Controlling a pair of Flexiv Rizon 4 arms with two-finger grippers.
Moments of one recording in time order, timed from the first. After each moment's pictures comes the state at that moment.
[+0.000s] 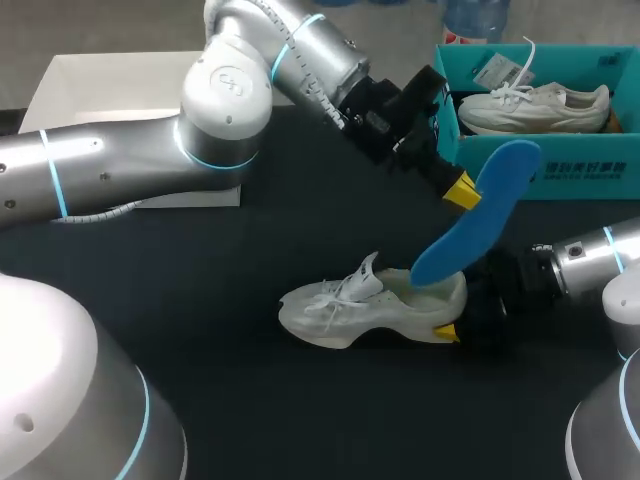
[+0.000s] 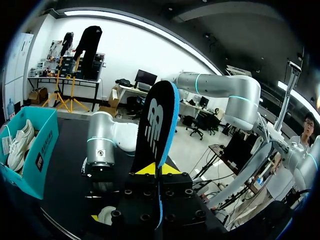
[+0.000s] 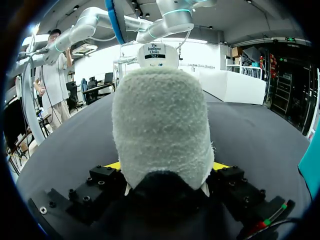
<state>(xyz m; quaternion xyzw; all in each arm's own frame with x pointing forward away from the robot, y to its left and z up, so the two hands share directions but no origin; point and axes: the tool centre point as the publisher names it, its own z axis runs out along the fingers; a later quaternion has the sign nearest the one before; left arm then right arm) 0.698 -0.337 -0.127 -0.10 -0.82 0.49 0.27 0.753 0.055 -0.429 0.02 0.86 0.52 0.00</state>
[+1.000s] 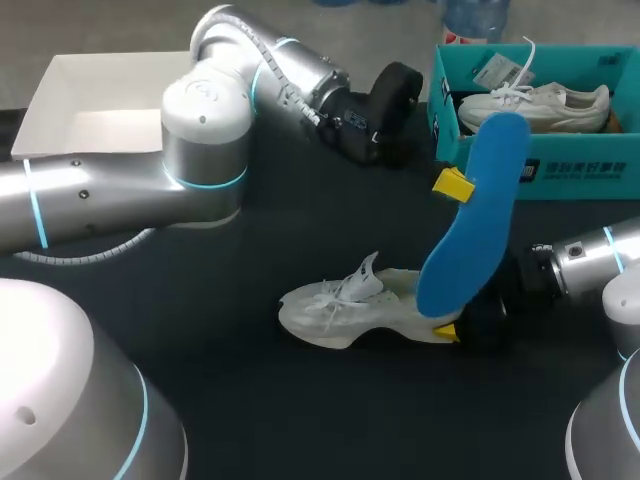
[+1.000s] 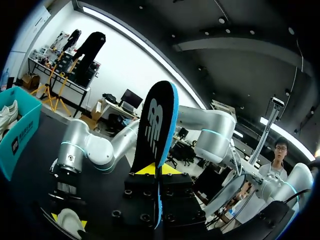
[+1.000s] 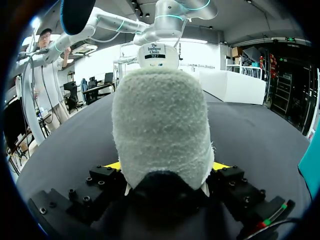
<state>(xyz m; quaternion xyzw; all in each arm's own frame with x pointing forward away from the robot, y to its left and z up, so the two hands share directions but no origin) 0.662 -0.315 -0.078 -0.03 -0.73 0.54 0.41 0.753 0.055 -0.429 0.02 0.86 0.52 0.00</state>
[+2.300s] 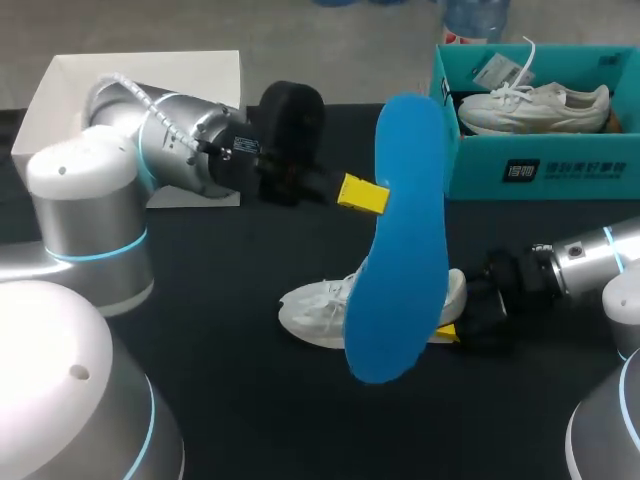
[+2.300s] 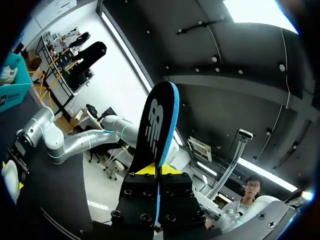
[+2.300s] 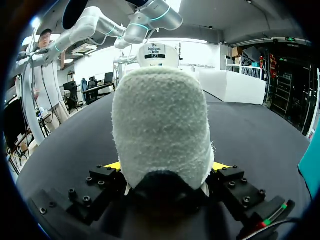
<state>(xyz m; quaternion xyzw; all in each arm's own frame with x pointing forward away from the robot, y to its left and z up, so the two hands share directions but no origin) 0.557 -0.212 0.016 0.05 -0.61 0.59 0.53 0.753 0.055 -0.429 0.02 0.86 0.52 0.00</state>
